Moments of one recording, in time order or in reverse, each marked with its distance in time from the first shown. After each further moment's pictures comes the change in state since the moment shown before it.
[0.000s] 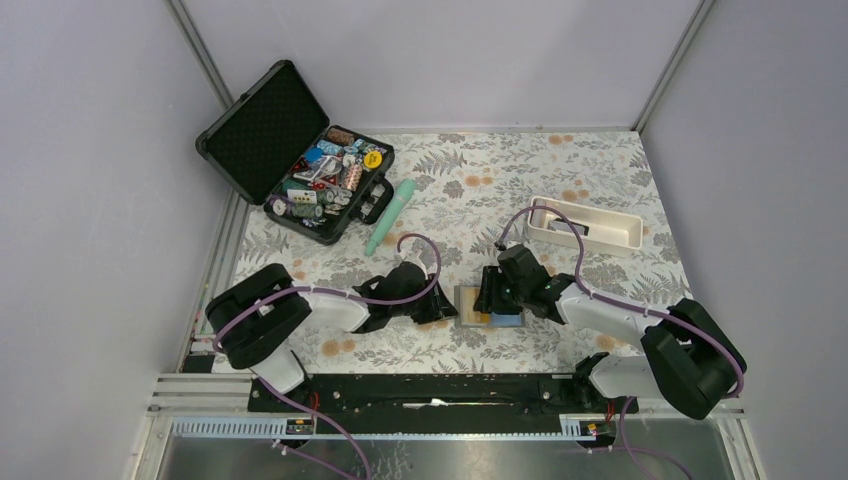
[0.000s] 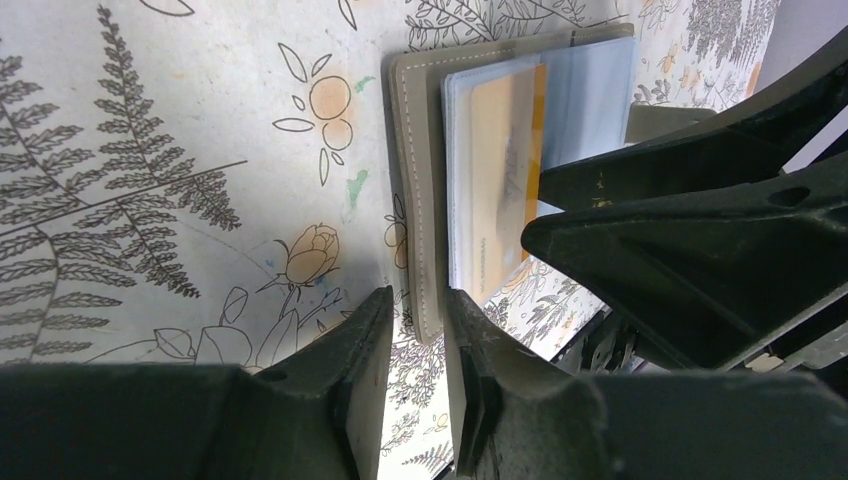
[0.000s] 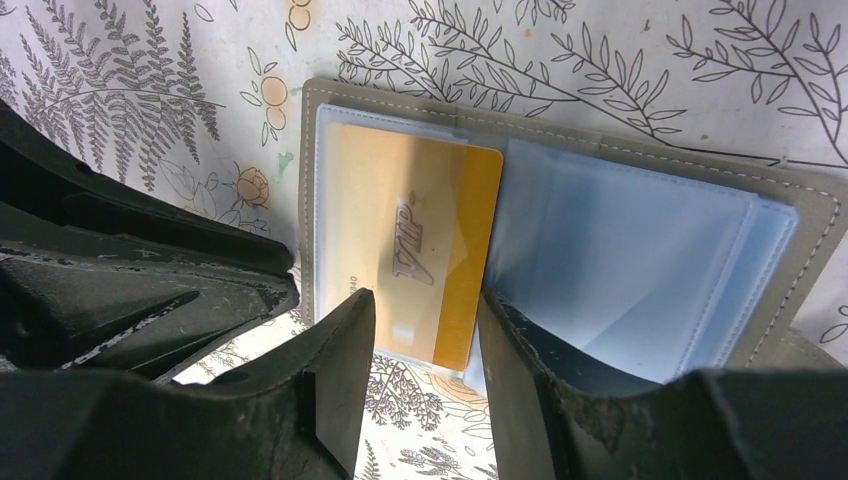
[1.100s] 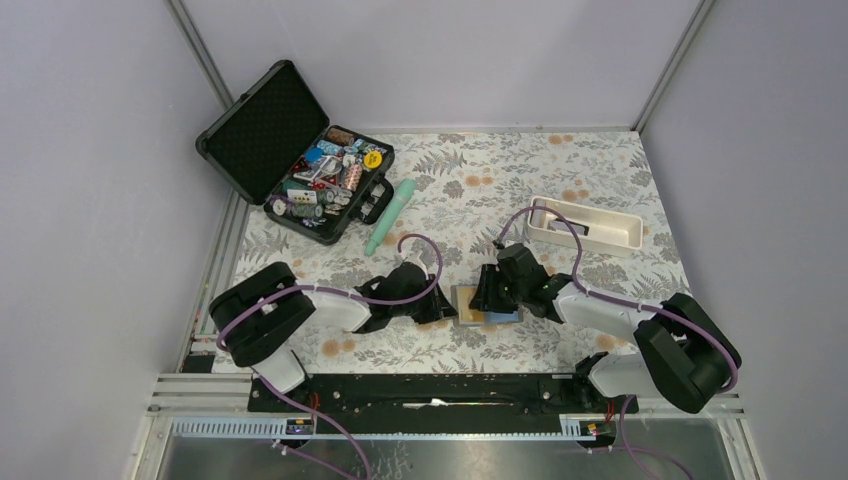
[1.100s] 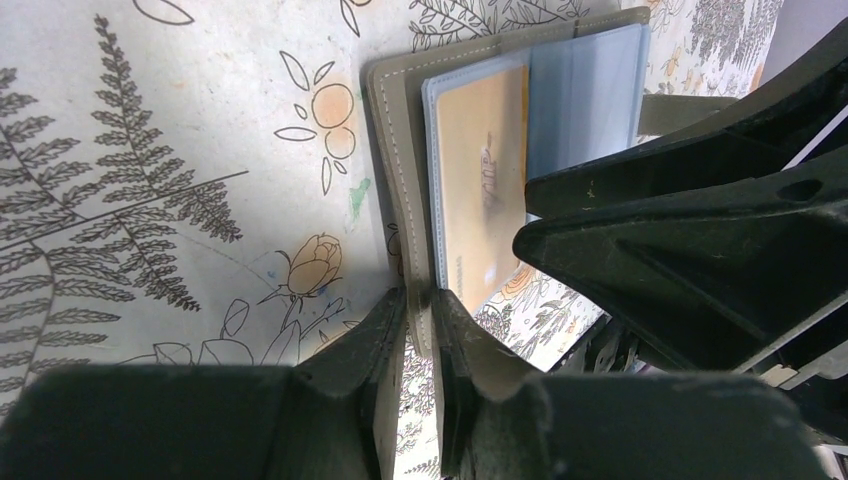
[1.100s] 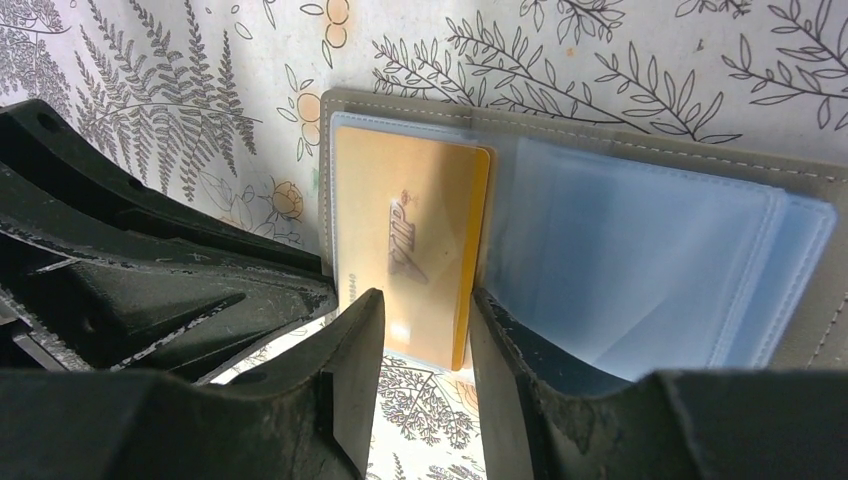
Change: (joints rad) left arm -0.001 0.027 0.004 0.025 0.000 0.003; right arm -0.004 0.038 -0.007 0.085 -0.052 0.047
